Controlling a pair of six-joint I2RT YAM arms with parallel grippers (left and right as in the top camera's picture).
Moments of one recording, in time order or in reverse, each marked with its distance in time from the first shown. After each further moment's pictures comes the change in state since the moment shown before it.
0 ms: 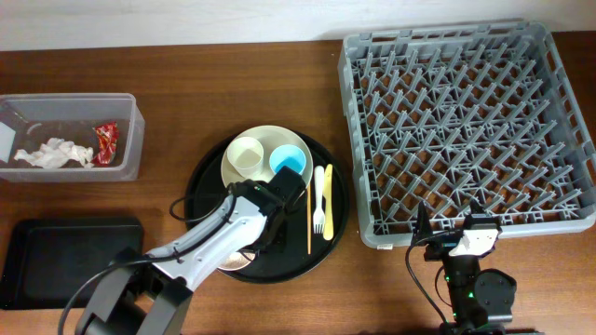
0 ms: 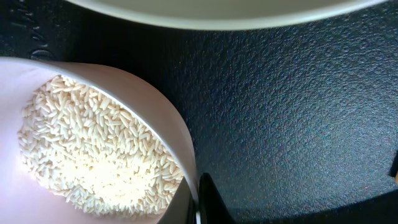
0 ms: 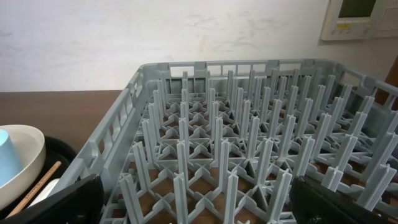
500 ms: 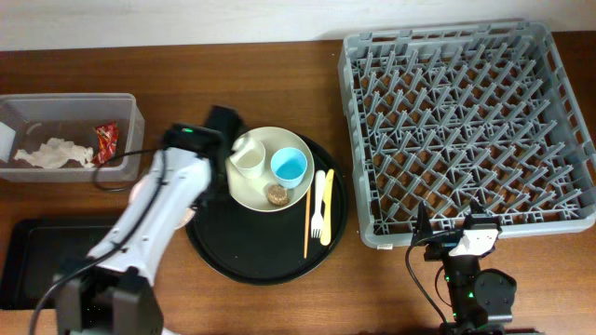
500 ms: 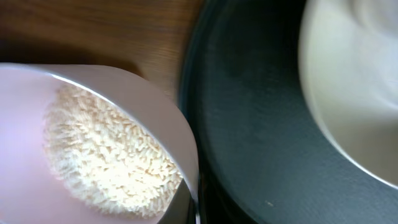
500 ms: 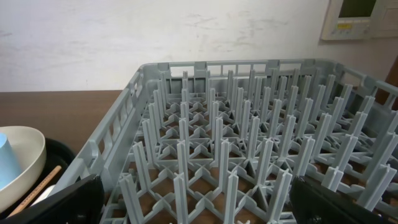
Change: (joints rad) left arm 0.350 -0.003 0.339 -0.320 -0.232 0.101; right arm 0.000 0.000 0.000 0.000 0.000 0.000
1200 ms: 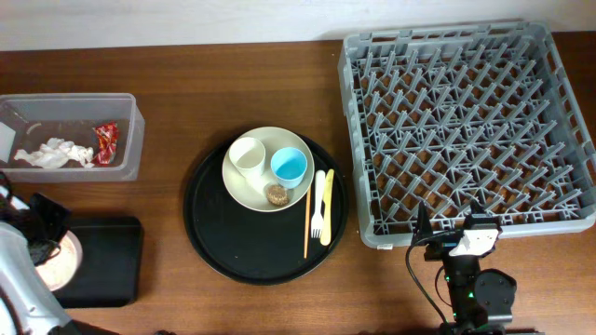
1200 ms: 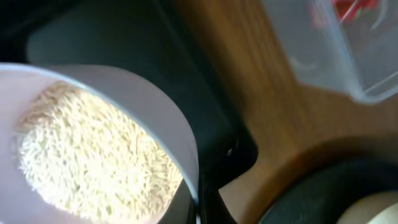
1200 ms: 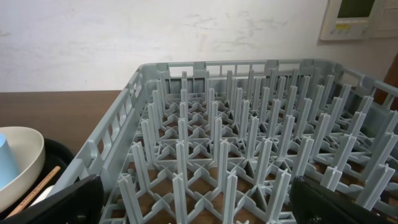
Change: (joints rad) left arm 1.045 -0.229 -0.084 0.150 0.449 0.174; right arm 0.000 0.000 0.000 0.000 0.003 -0.001
